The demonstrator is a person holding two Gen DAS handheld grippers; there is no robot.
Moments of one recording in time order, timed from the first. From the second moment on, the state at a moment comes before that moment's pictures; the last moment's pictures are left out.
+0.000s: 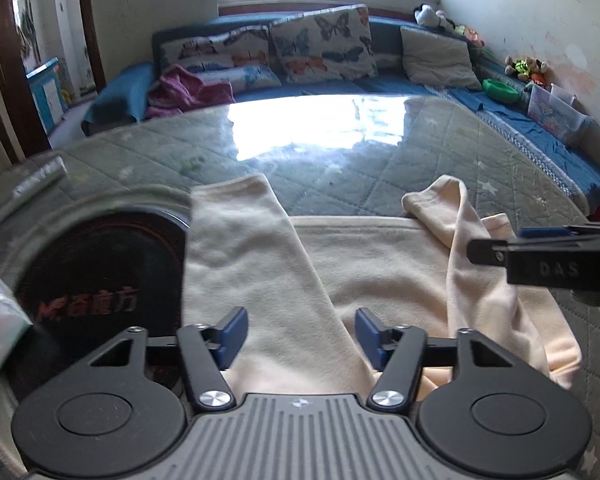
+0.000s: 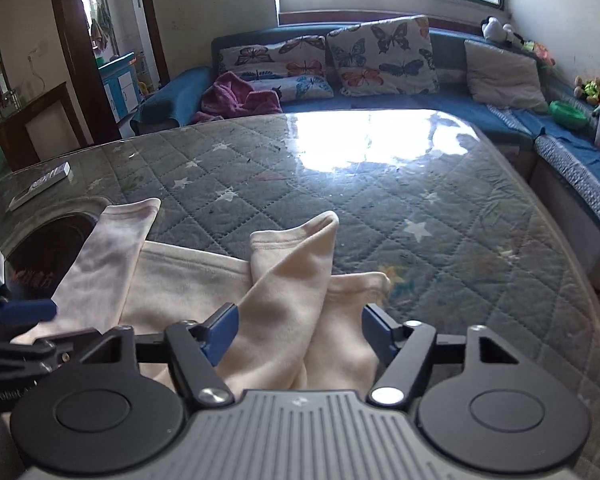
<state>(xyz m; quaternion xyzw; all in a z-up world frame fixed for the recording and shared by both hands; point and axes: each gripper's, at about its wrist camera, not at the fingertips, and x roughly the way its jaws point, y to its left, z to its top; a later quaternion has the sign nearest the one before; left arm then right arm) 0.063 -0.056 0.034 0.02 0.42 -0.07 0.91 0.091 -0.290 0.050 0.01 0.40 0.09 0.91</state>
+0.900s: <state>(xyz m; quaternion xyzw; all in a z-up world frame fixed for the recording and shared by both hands) 0.059 -0.049 0.031 0.03 0.40 -0.09 0.91 0.018 -0.356 0.083 0.03 0.35 0.05 0.94</state>
